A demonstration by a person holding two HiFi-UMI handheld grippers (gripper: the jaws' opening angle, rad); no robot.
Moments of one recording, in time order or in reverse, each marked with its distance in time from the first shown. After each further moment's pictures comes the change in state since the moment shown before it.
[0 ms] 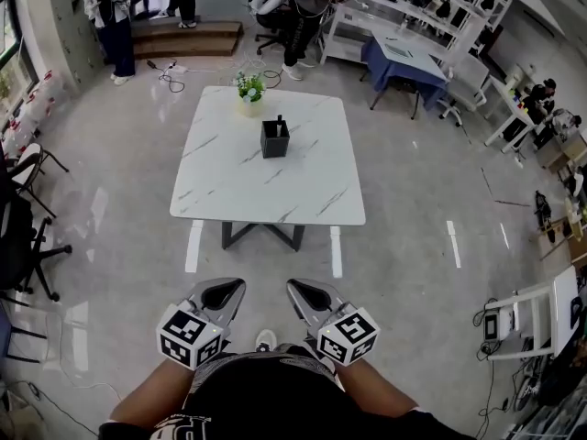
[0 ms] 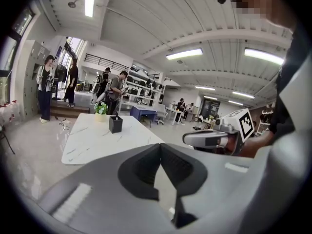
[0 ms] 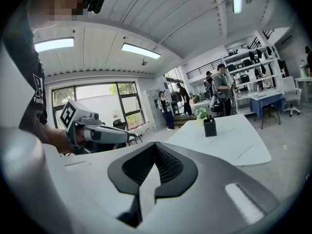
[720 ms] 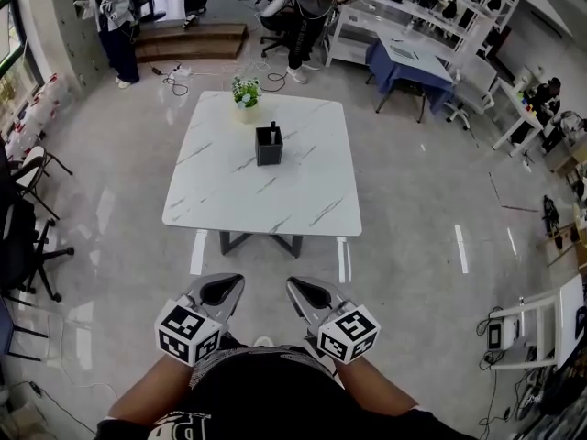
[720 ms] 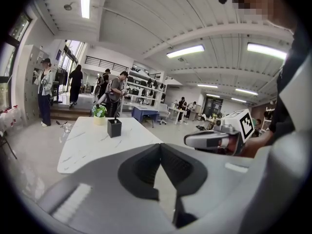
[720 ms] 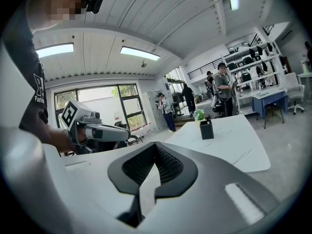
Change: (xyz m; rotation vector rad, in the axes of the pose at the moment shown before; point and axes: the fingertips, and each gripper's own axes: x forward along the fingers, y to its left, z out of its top) left arm 0.048 -0.002 0.027 0.020 0.010 0.038; right arm -0.003 -0.052 0.017 0.014 -0.012 0.039
